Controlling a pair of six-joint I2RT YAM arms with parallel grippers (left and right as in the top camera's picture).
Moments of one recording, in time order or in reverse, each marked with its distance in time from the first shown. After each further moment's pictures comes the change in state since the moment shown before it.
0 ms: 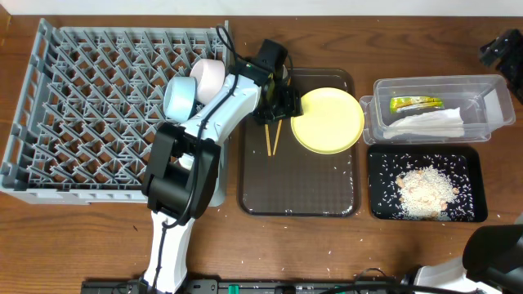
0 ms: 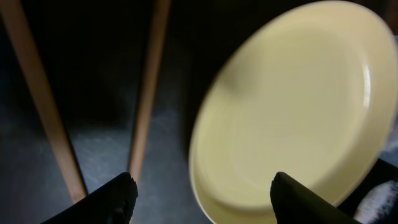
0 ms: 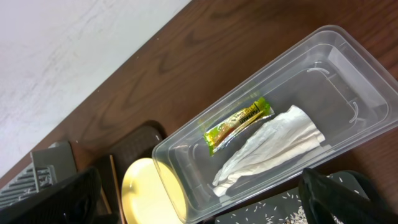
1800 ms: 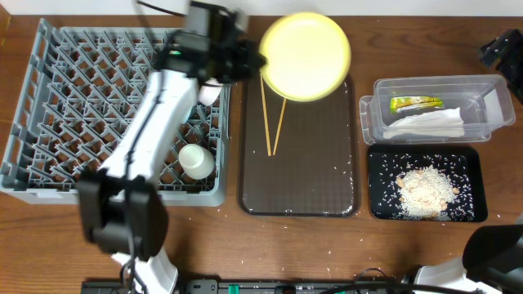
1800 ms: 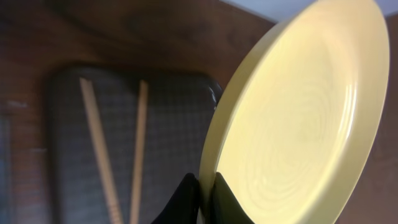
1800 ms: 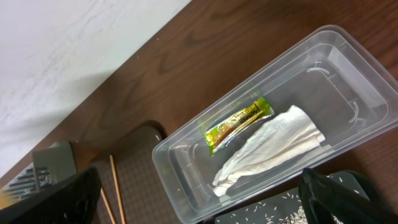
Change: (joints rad) left arm 0.246 -0.349 -0.066 0.148 0.209 0.092; right arm 0.000 0.000 0.000 0.000 0.000 0.000
